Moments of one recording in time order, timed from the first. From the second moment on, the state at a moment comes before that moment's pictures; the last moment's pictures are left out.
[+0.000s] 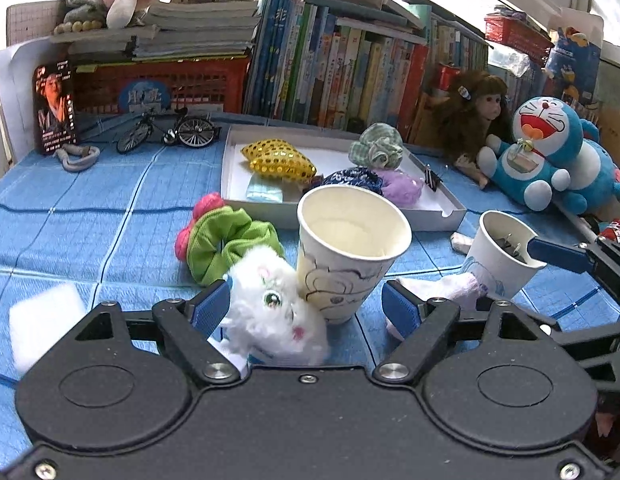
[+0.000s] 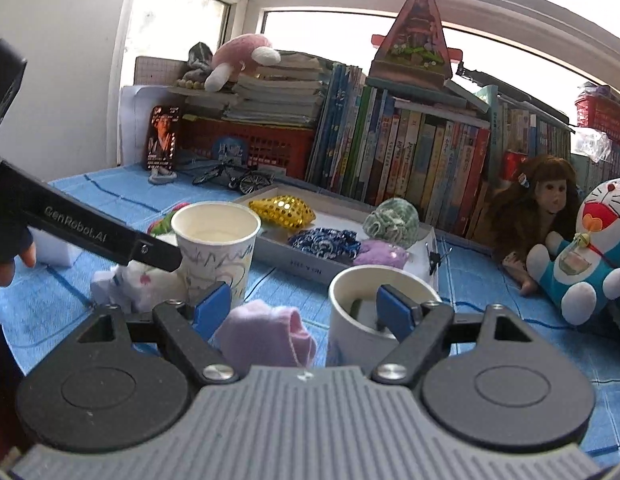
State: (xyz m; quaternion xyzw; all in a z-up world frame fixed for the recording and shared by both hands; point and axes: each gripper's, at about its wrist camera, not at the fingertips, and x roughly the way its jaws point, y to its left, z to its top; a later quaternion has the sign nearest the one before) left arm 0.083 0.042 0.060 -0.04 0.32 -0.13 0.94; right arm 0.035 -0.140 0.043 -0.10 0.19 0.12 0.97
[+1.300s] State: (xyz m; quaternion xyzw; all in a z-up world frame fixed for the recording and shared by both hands) left arm 0.099 0.035 0.025 -0.01 0.34 -0.09 0.93; right arm 0.039 -0.102 0.000 -0.19 0.21 0.15 0.95
